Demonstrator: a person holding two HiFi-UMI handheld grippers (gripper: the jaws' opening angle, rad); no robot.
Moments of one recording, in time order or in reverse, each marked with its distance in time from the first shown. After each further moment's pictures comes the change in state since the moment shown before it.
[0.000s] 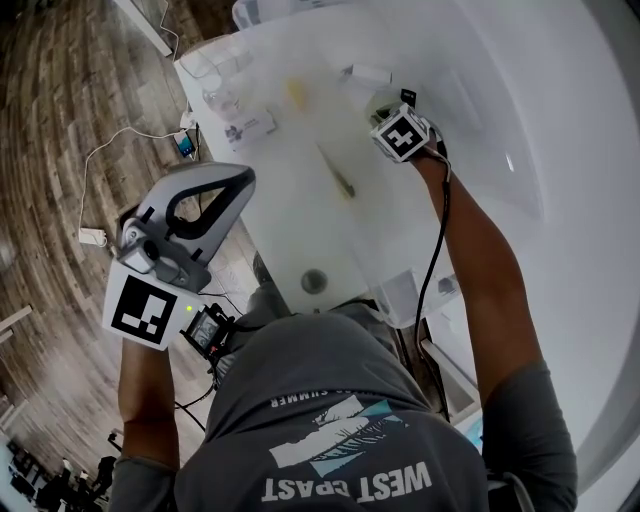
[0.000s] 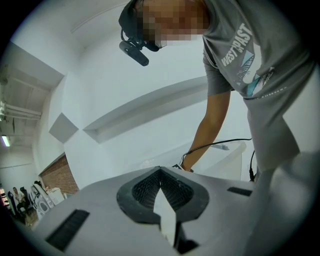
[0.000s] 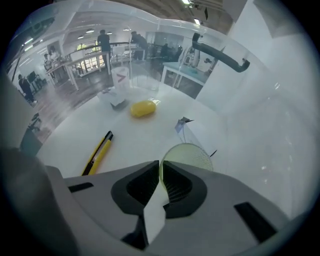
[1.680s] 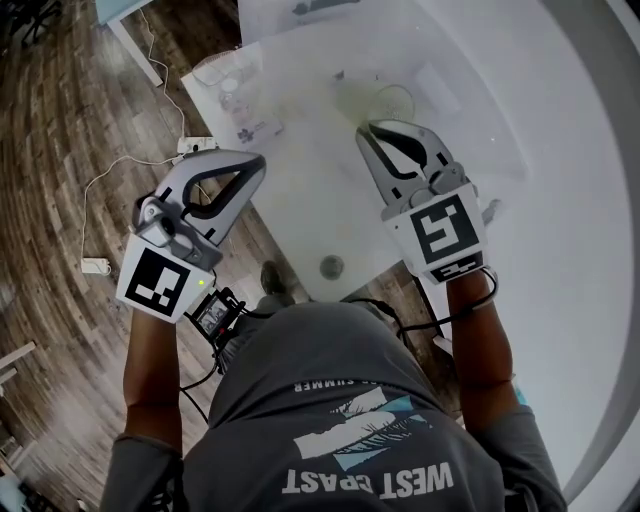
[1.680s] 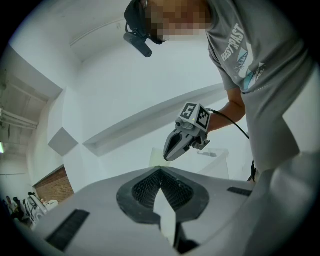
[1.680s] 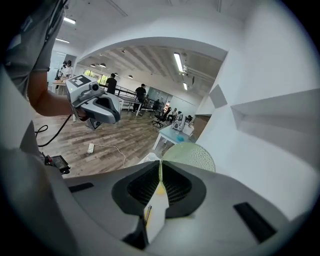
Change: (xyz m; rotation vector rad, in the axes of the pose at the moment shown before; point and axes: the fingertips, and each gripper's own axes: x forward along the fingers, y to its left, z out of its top) left arm -0.067 -0.017 0.037 0.078 -0.144 -0.037; right arm -0.347 0.161 0.145 -0.032 -0.598 -0.261
